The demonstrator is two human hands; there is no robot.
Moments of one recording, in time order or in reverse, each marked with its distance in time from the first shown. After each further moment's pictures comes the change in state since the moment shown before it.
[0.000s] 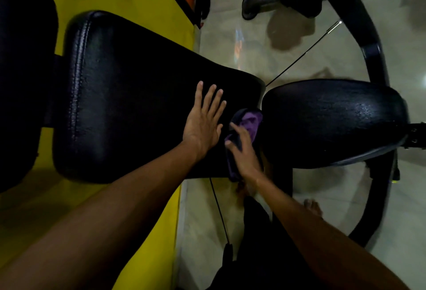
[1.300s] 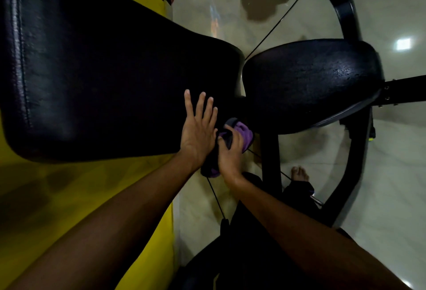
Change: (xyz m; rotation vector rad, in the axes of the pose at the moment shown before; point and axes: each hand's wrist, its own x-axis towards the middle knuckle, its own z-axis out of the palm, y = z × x) left_hand -0.049 0.073 0.010 -0.053 -0.013 0.089; right_hand -0.063 0.038 0.041 0.099 0.386 0.292
